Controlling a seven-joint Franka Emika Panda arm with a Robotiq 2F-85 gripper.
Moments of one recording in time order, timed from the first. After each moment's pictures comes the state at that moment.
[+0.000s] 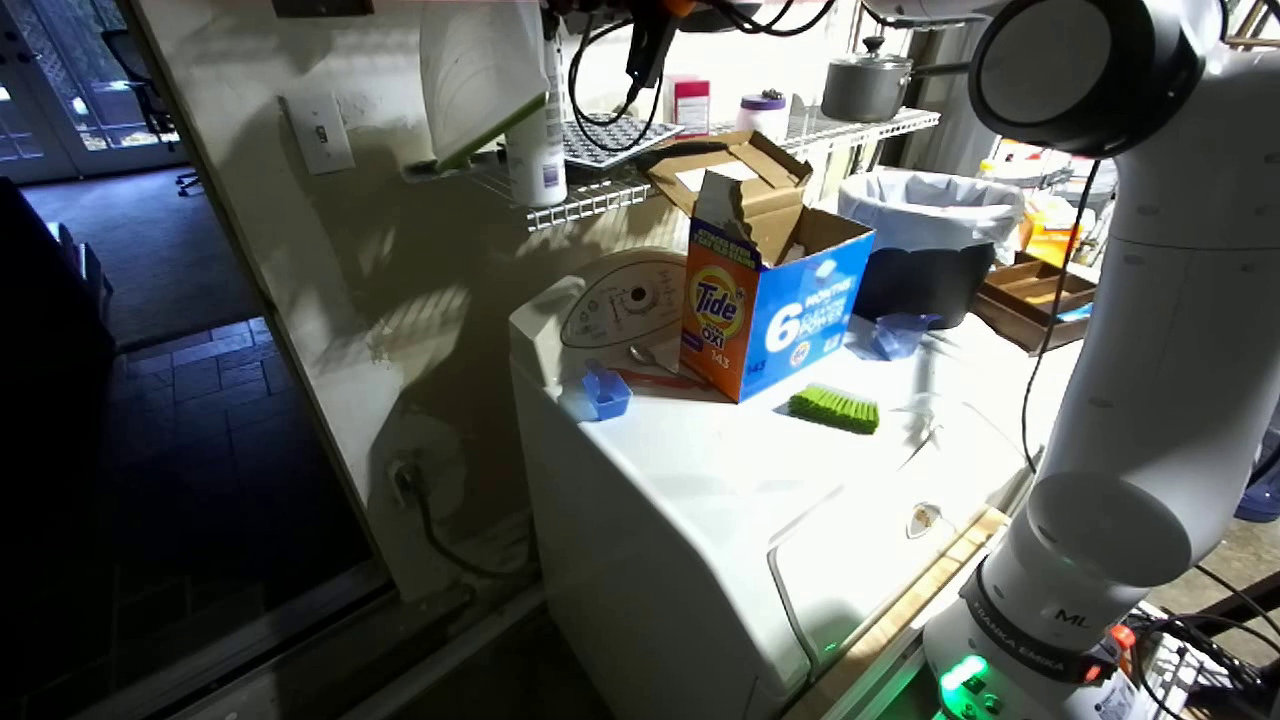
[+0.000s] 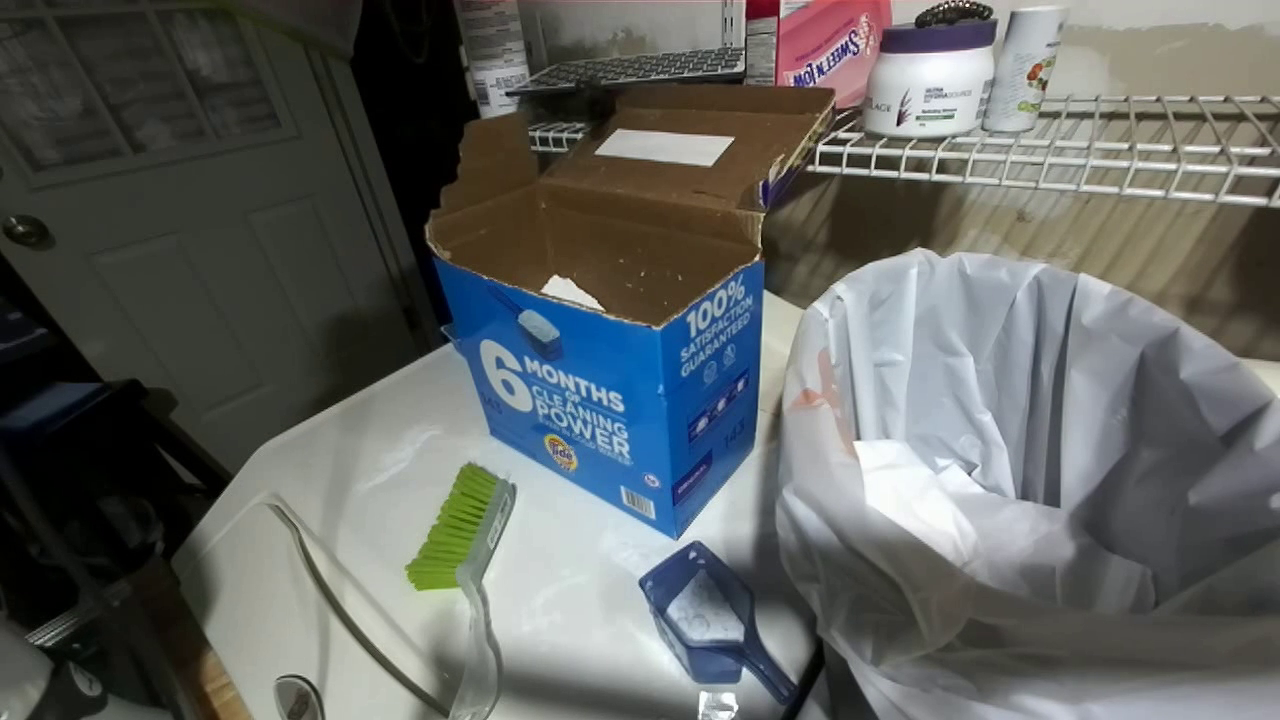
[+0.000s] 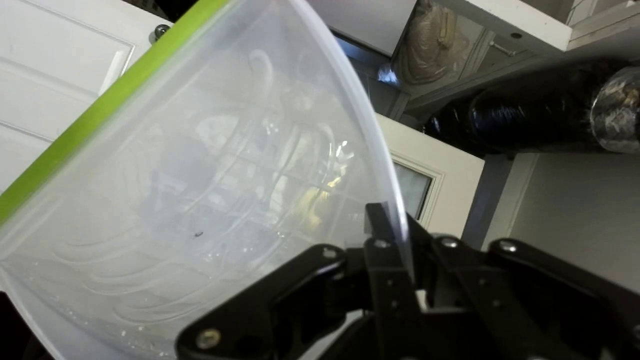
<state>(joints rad) 0.01 0.25 -0.01 -1.39 1.57 1.21 -0.45</state>
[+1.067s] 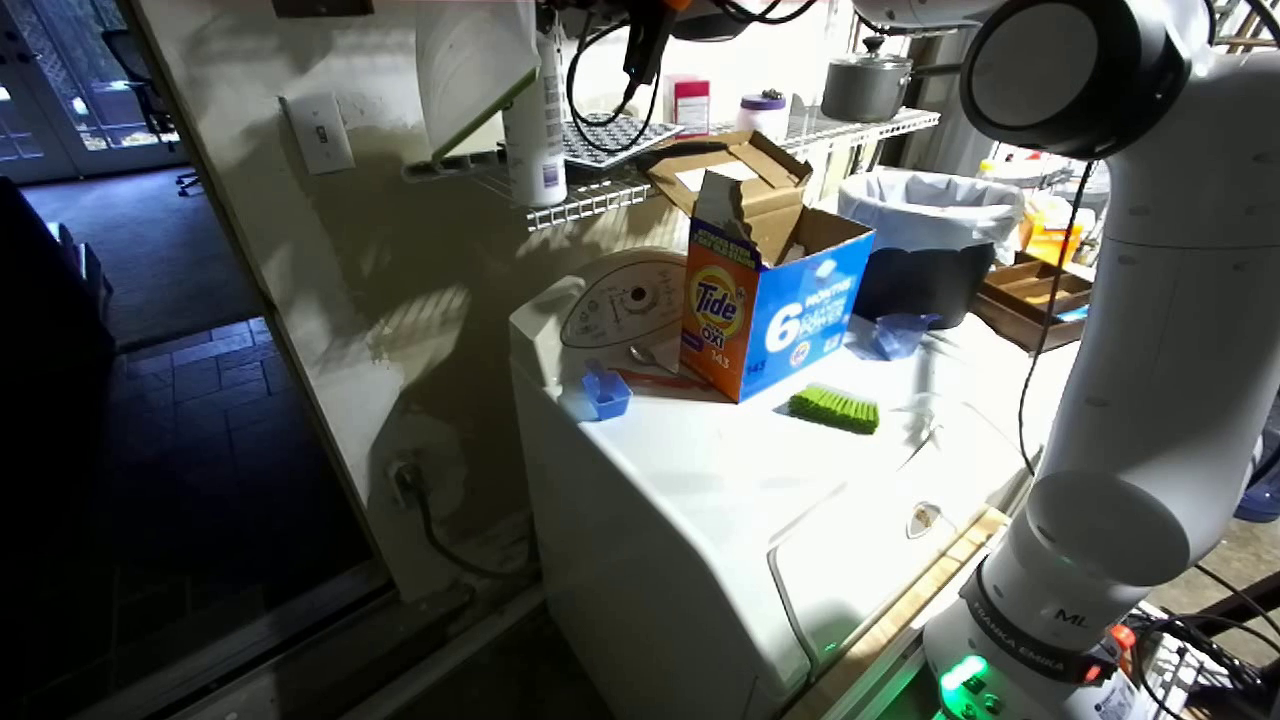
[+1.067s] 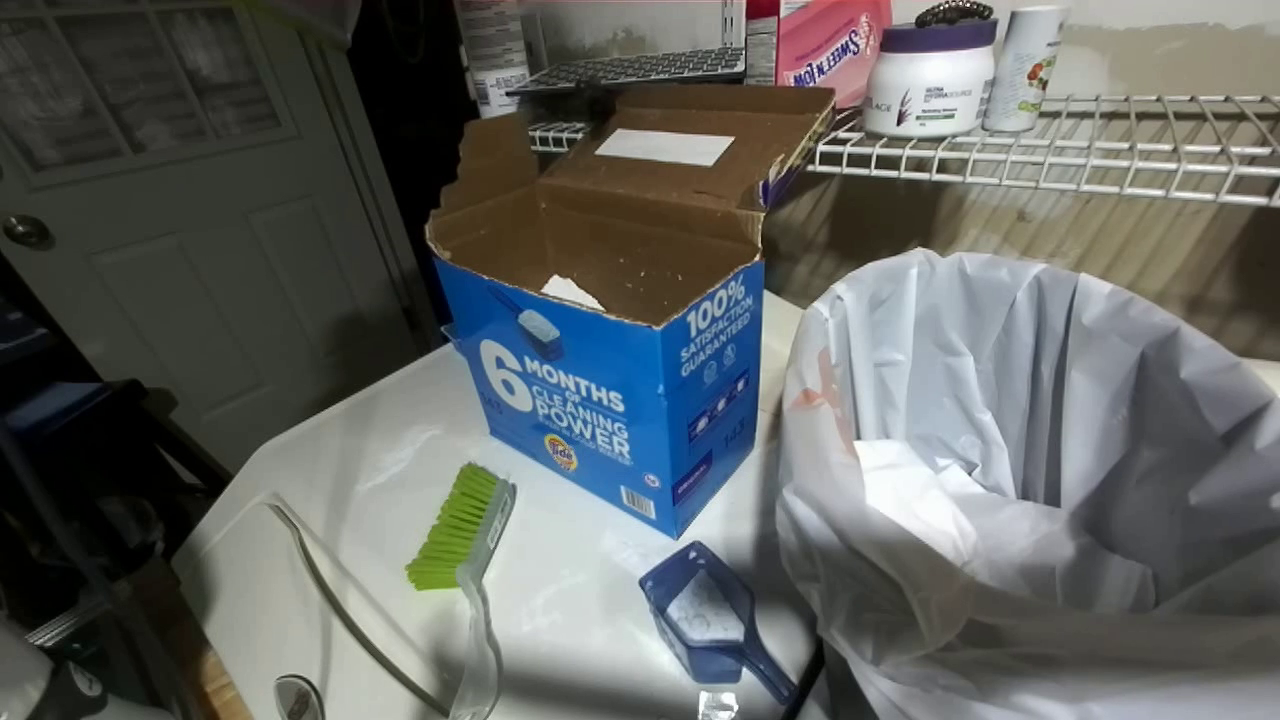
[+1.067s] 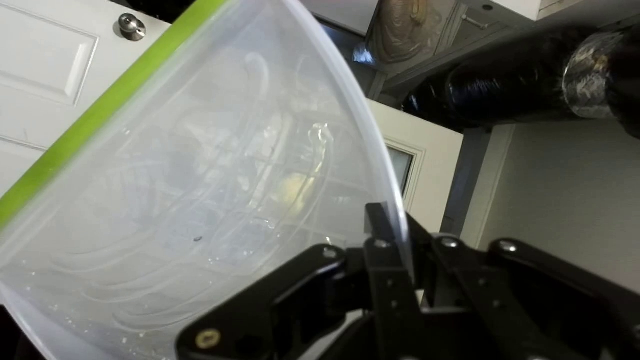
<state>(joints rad) 0.00 0.27 -0.01 -1.38 1.64 1.22 -0.39</state>
